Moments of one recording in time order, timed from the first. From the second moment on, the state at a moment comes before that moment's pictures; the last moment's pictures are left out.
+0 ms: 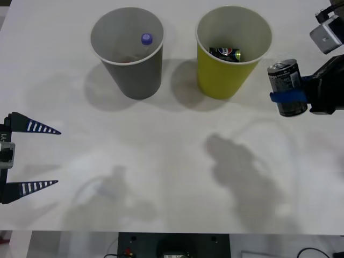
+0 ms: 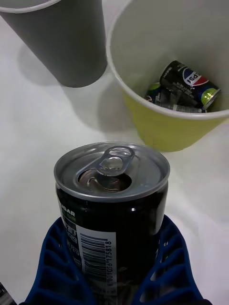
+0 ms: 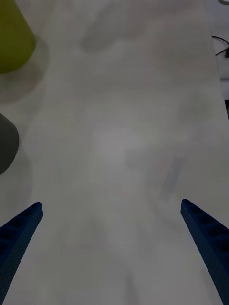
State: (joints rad) right arm -0.34 -0.88 -0.22 -2.22 1.89 -1.50 -1.46; left arm 0.26 1.13 0.26 -2.01 -1.31 -1.13 -0.09
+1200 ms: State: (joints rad) right arm -1.25 -0.75 0.31 -1.29 2.07 -1.56 -1.44; left arm 0.26 1.13 0.26 -2.01 -1.31 -1.13 -0.09
